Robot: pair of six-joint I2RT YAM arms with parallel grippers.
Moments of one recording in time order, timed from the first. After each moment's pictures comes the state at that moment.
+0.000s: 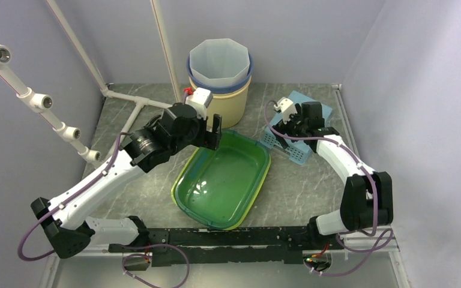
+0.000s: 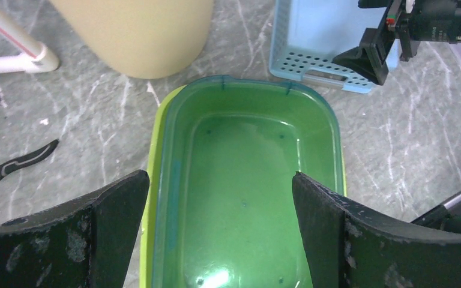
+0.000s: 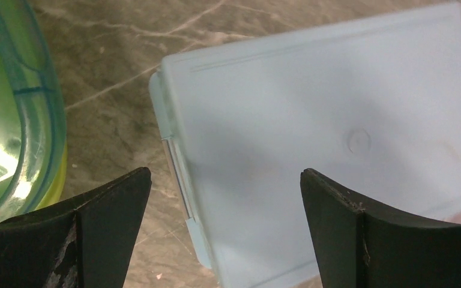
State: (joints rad) left arm -0.84 1.23 1.39 -0.64 -0.26 -0.31; right arm 0.14 1.40 0.95 -0.25 -0.24 -0.52
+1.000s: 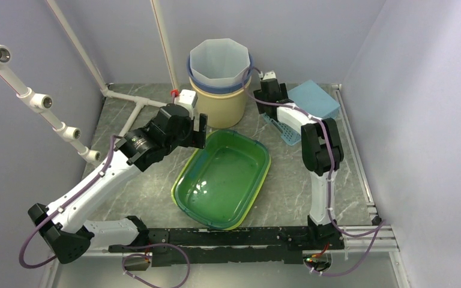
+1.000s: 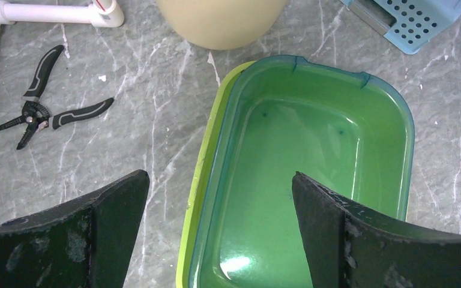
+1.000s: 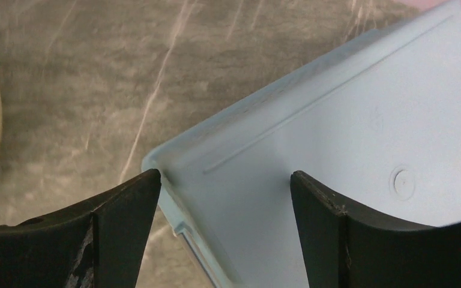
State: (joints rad) left arm -0.75 1.18 1.32 -0.73 -0.36 -0.34; right arm 0.31 2.10 1.53 -0.08 0.39 -0.14
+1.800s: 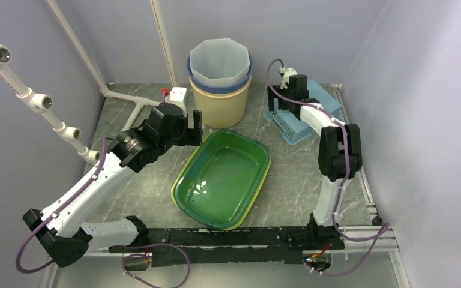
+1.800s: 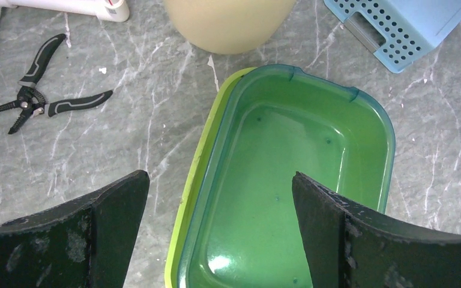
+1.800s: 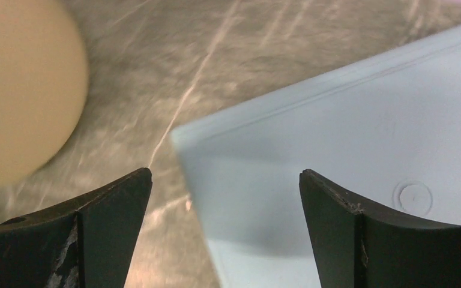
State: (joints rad) left arm -0.73 1.15 1.35 -0.77 -0.38 -0.41; right arm 0.14 2.01 1.52 -0.10 -0.04 0.00
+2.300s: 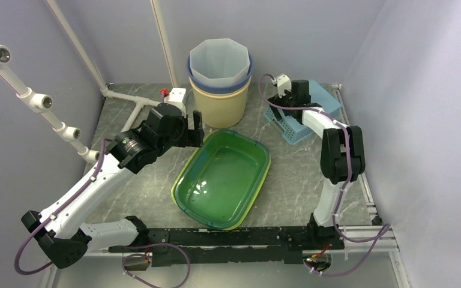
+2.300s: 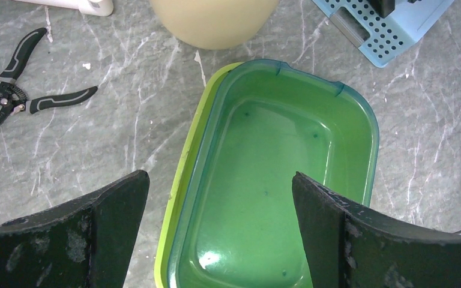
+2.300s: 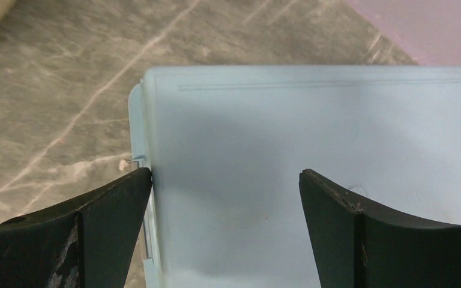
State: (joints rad) left arm -0.73 1.14 1.34 -0.77 -0.33 -0.44; right arm 0.12 1.92 1.37 -0.07 -0.10 -0.45
